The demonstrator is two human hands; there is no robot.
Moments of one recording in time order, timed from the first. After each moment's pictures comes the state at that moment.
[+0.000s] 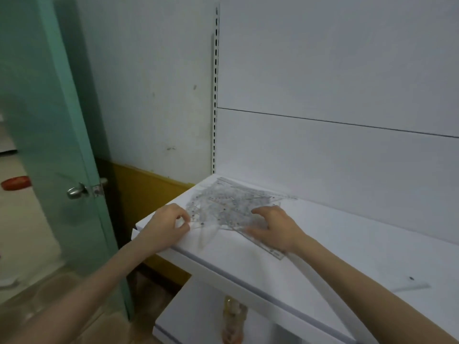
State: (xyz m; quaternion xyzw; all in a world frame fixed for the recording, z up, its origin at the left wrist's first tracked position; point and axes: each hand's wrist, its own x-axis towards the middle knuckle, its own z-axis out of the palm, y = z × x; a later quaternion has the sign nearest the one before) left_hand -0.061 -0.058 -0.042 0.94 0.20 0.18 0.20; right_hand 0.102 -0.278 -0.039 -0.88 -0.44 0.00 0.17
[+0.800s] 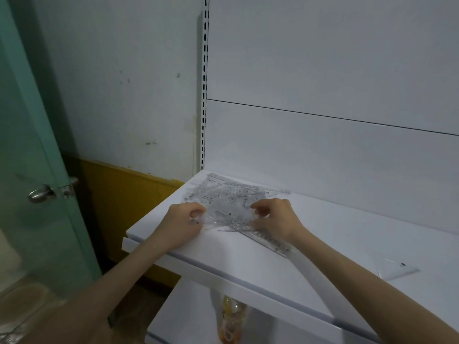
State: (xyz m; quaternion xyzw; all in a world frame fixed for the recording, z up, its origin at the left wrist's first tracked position) left_hand -0.025 -0.048 -0.048 0.93 0.10 0.20 0.29; right_hand 0.099 -0.259 -0.033 -0.90 -0.32 0.00 0.30
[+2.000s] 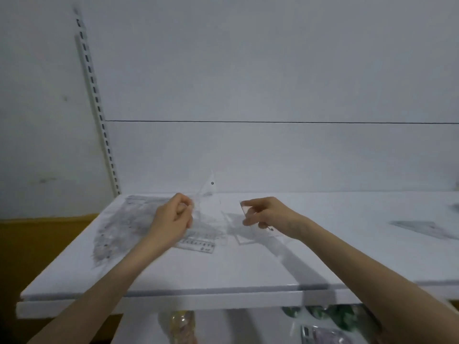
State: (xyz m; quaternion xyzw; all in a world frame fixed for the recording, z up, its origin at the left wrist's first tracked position) left_hand 0.017 -0.158 -0.012 0.85 -0.05 0.20 0.48; right_hand 0.073 -0.407 -0.001 -0.82 -0.14 0.16 0.53
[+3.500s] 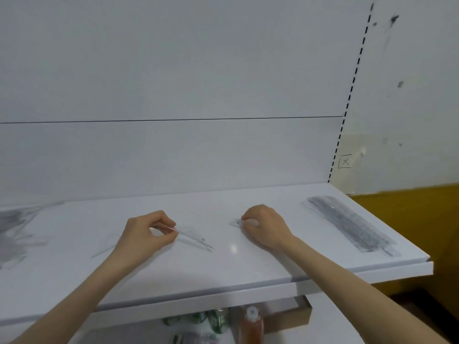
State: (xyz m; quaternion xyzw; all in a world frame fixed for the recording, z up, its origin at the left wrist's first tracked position) left_hand 0.044 -0.533 -0.027 0.88 -0.09 0.16 0.43; right_hand 0.108 -0.820 -0.063 -0.96 -0.13 -0.11 0.23
